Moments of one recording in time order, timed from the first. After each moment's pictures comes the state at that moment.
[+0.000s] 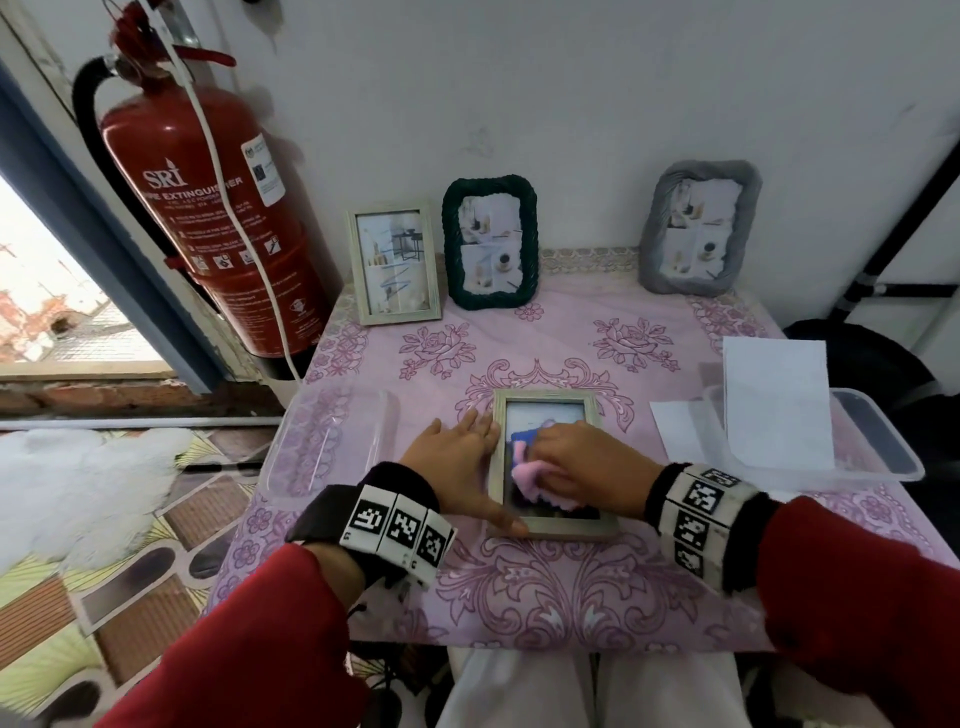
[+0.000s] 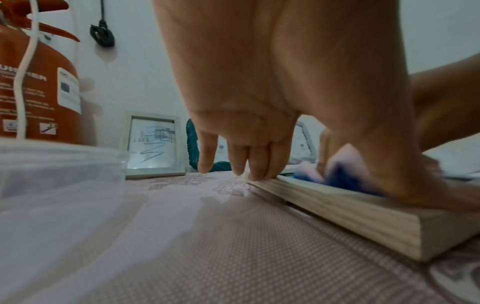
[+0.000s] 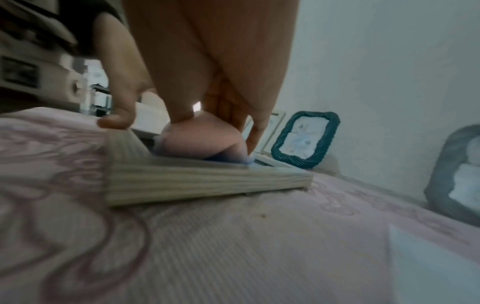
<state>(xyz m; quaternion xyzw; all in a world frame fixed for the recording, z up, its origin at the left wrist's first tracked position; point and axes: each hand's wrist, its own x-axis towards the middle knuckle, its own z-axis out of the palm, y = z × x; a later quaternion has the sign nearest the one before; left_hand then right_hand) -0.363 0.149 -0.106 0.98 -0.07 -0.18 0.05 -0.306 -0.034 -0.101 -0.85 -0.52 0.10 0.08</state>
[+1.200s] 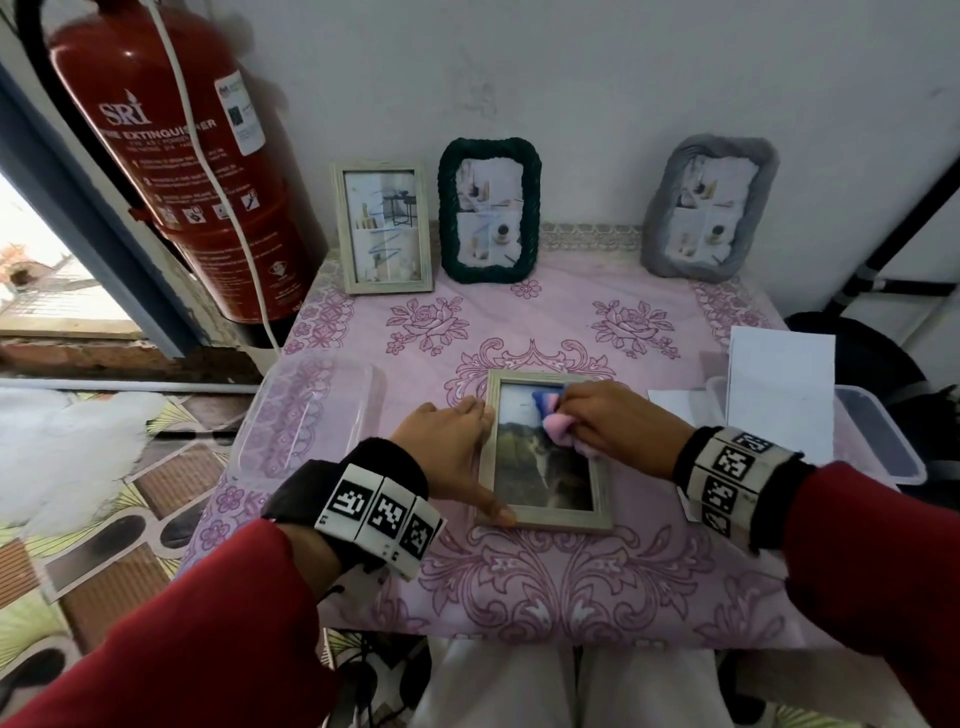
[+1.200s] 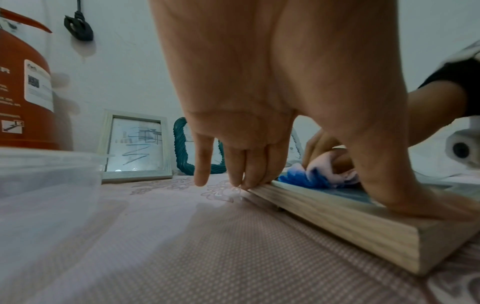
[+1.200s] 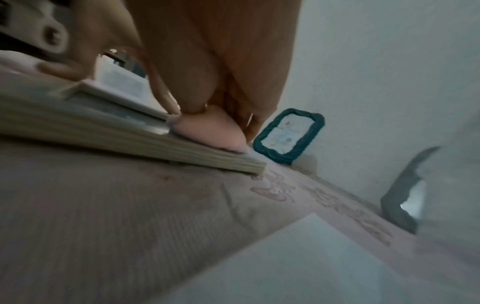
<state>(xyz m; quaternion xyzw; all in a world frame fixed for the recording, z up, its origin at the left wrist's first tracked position) -0.358 0.147 -0.102 0.98 -0.10 -0.16 0.02 -0.271 -0.056 -0.096 -0.85 -0.51 0.09 0.08</state>
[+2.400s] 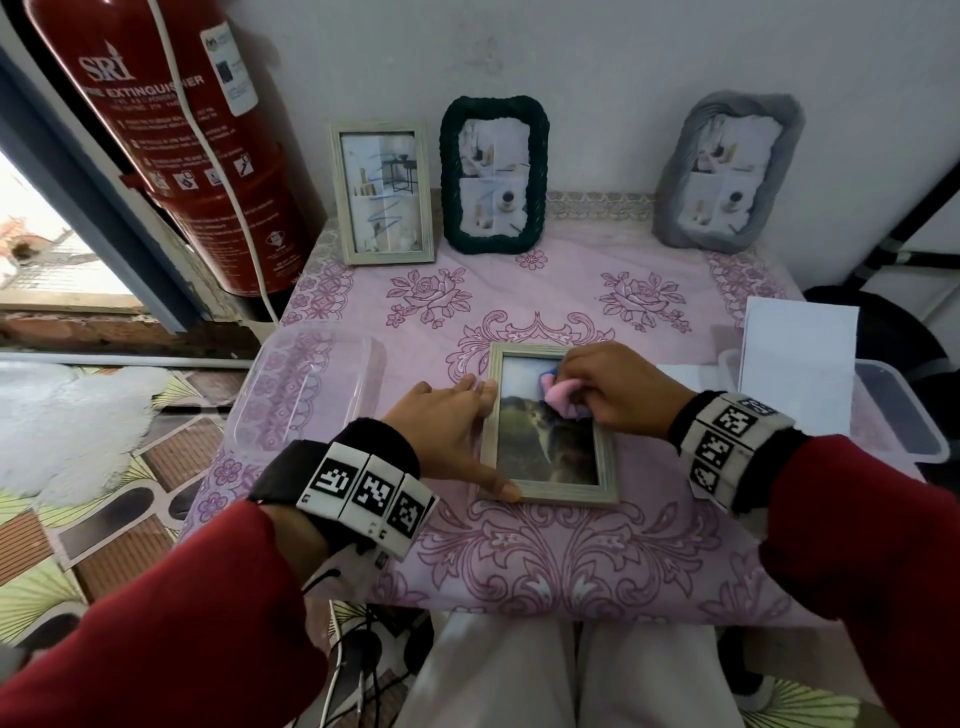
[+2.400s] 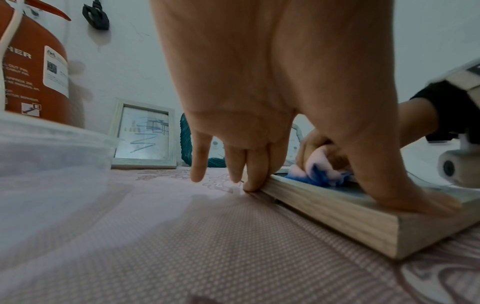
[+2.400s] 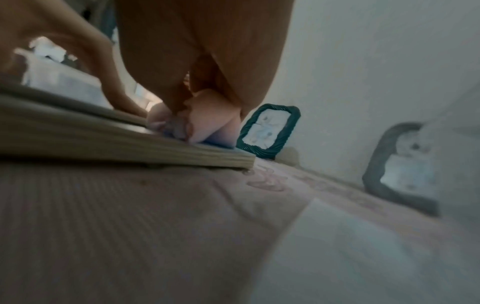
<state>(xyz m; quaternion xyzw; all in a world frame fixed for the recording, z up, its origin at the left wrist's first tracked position) -0.366 0.145 -0.100 0.98 -0.08 -0.18 0.05 -0.259 -0.048 -0.101 -0.87 -0.46 0.11 0.13</state>
